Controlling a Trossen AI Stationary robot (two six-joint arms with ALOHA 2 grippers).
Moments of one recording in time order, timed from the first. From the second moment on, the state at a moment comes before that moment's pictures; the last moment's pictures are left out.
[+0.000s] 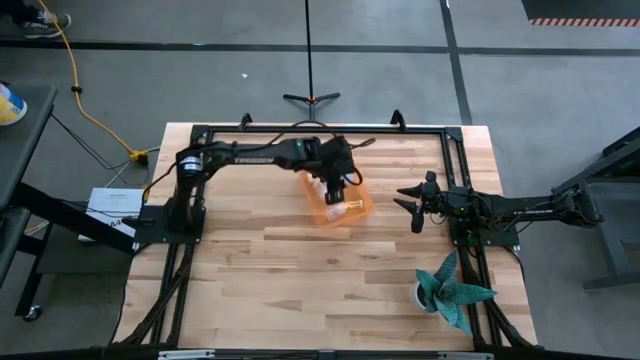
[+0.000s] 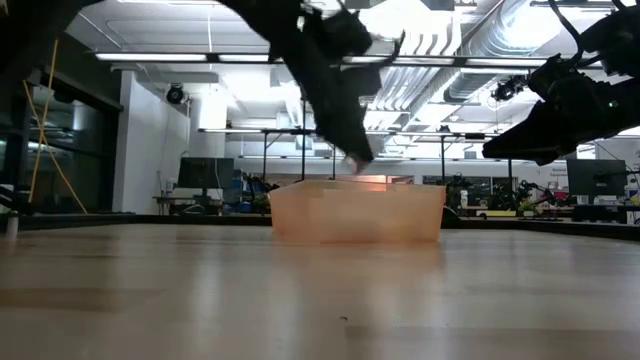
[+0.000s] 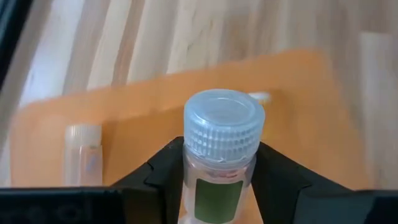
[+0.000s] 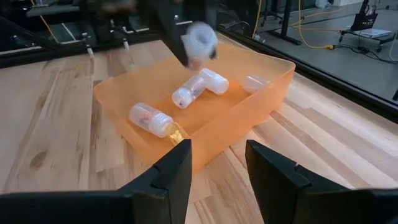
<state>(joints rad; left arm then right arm) 0.25 2.01 1.65 -0.58 0.04 0.12 -0.06 0.35 0.01 0.06 0.29 0.18</state>
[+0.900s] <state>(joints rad) 0.31 2.11 1.65 -0.59 0.17 0.12 -0.06 0.35 0.01 0.07 0.34 0.18</state>
